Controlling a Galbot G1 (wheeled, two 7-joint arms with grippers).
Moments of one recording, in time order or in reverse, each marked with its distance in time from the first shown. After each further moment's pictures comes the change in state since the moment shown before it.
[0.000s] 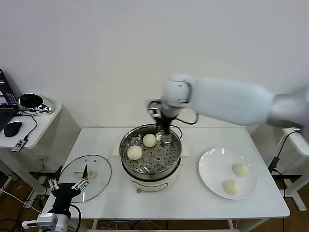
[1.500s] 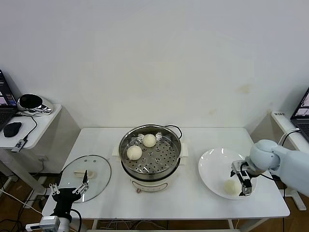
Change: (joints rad) left arm 0.005 -0.023 -0.001 0.051 0.027 -0.005 0.000; right arm -0.680 -0.560 0.330 0.111 -0.520 0.181 0.015
